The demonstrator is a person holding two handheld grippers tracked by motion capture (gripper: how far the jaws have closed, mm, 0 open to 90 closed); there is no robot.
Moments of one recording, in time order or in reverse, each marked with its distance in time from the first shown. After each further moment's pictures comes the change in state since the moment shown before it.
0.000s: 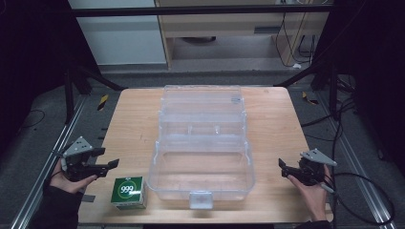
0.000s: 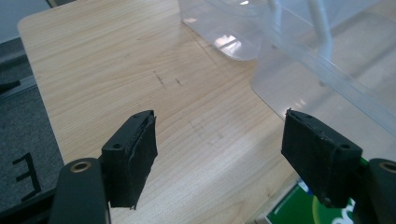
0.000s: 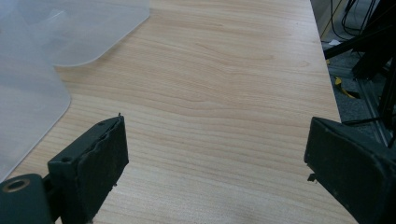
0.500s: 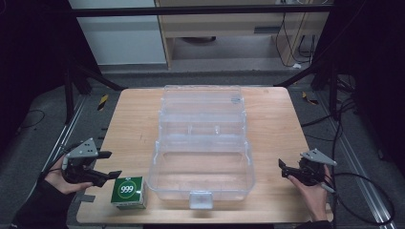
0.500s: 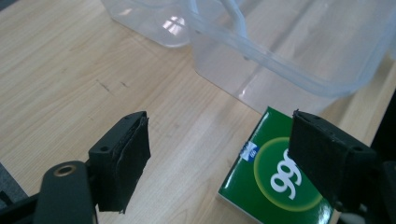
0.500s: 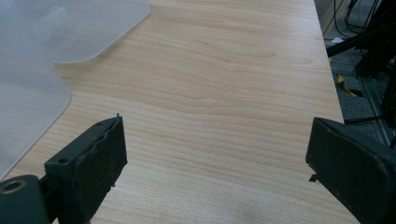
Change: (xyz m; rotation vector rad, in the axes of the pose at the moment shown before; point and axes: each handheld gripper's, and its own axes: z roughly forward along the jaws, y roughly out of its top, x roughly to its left) left arm -0.013 0.016 -0.007 0.114 -0.193 0.214; right arm -0.001 -0.001 0.001 0.010 0.008 0.000
